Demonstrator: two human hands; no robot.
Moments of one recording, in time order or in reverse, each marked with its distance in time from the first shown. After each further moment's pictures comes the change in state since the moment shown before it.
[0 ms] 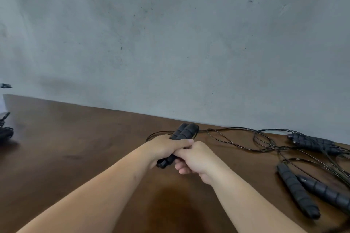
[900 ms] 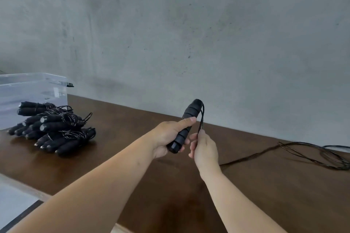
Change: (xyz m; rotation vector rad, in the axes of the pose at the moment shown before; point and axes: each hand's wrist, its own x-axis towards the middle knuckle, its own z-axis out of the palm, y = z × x) left_hand -0.059 -0.111 -0.283 -0.543 -0.031 0.147; right_hand 0.071 -0.081 0.296 0.132 0.426 -0.276
